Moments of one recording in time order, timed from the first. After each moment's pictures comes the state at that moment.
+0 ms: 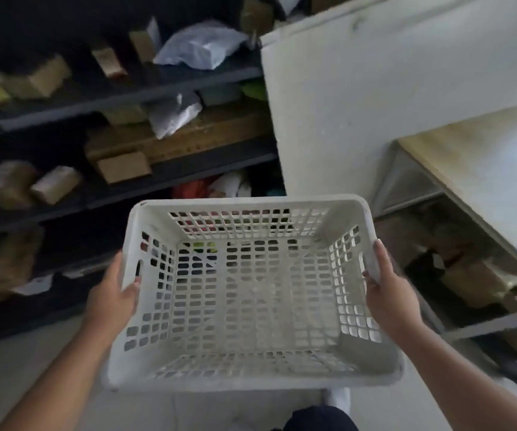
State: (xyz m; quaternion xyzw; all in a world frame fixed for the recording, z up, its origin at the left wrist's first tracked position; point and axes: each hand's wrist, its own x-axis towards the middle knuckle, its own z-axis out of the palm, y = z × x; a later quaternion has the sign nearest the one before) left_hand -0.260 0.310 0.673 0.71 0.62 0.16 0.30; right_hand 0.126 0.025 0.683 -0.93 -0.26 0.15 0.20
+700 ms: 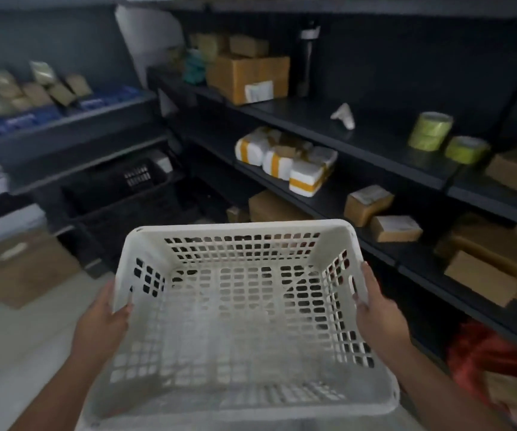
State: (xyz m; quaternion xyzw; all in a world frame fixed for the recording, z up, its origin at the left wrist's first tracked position) left_hand -0.752 0.238 0.716 0.26 0.89 0.37 0.10; right_hand -0.343 0.491 0.716 -0.61 -0.76 0.21 0.11
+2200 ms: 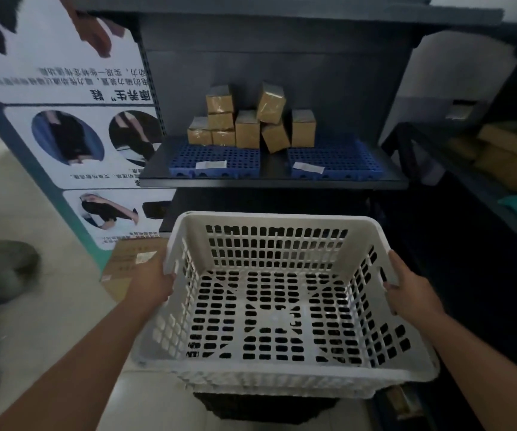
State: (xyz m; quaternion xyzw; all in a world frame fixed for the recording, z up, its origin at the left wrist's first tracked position) left_hand -1.559 0.458 0.739 0.03 0.94 0.34 -0.02; right_hand -1.377 0.905 0.762 -0.34 -0.91 0.22 0.01
